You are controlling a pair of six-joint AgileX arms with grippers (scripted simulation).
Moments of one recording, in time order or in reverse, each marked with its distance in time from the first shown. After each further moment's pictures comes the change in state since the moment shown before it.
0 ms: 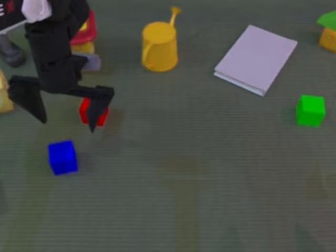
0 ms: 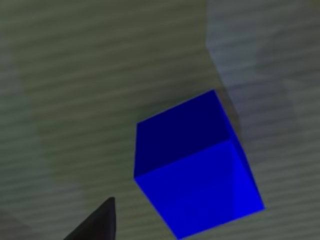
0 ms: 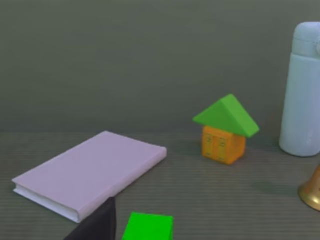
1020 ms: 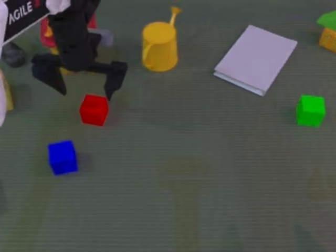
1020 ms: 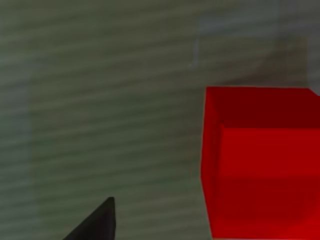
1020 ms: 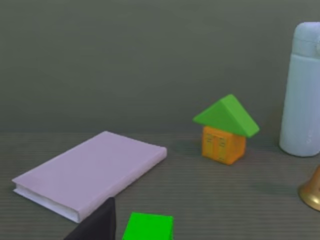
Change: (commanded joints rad) left arm 0.008 0.256 0.331 0.077 -0.014 -0.035; right arm 0.000 0.000 0.000 0.000 0.000 0.000
